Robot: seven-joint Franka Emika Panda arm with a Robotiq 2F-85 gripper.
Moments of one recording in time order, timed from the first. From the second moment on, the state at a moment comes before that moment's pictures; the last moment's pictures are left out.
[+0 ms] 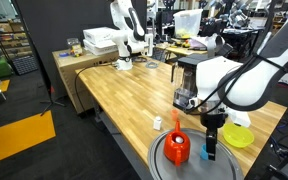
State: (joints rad) arm 0.30 0.37 0.32 -2.37 0.13 2.48 -0.16
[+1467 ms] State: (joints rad) arm 0.28 0.48 0.31 -2.29 0.12 2.49 -0.17
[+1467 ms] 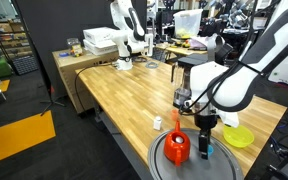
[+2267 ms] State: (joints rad) arm 0.26 0.49 0.32 -2.29 0.12 2.49 -0.18
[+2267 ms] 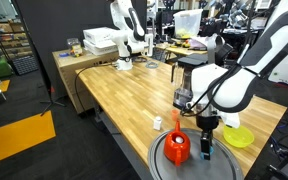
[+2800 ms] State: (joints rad) arm 0.26 0.49 0.32 -2.29 0.12 2.49 -0.18
